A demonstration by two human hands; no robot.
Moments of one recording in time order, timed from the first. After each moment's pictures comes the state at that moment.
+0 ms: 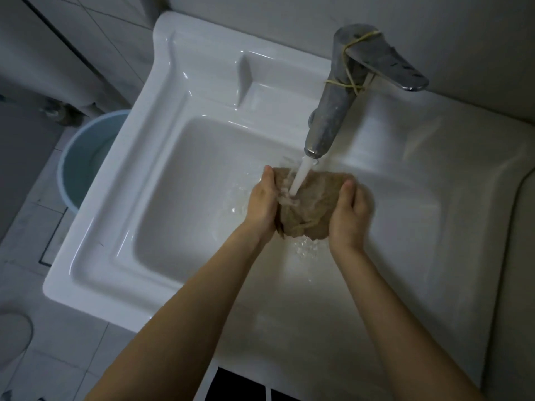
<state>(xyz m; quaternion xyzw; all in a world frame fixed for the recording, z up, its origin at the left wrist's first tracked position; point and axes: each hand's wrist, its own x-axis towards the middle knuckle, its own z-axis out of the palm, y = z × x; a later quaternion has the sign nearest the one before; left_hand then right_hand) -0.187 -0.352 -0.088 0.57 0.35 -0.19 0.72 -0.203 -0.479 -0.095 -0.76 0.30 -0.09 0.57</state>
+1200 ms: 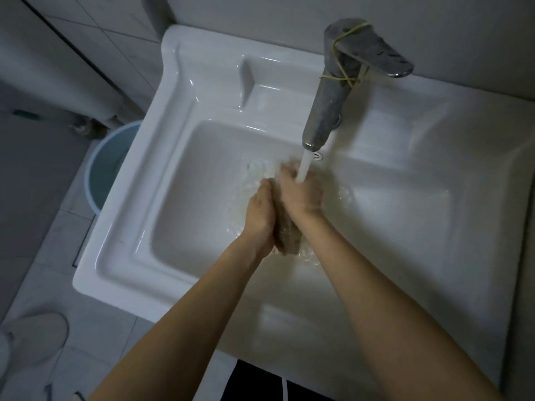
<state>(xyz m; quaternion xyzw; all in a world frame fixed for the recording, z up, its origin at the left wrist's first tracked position) -0.216 -0.343 -0.069 0.59 0.36 -0.20 0.69 -0.176 -0.407 -0.080 -0.81 0.23 0.11 0.52</state>
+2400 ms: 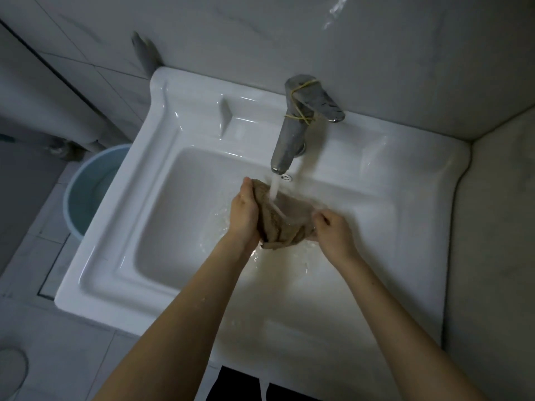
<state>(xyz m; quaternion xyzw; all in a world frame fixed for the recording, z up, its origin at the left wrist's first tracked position) -0.190 -0.359 -0.041 0.58 0.37 -0.13 0.71 -0.221 -0.520 -0.083 -0.83 0.21 0.13 0.50</state>
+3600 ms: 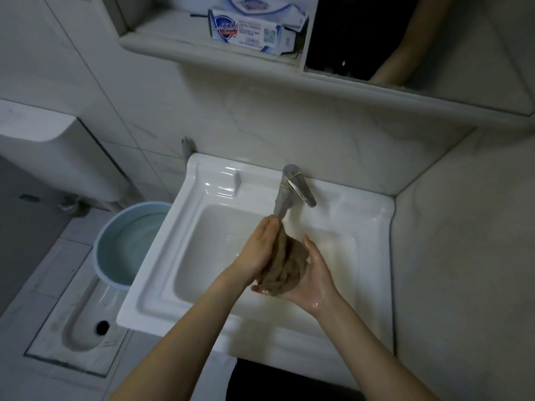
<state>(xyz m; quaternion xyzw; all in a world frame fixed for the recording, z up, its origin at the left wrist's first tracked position) -0.243 -0.334 0.110 0.73 0.06 -0.21 0.65 -0.285 -0.459 0.106 -0.23 0.25 0.34 0.87</state>
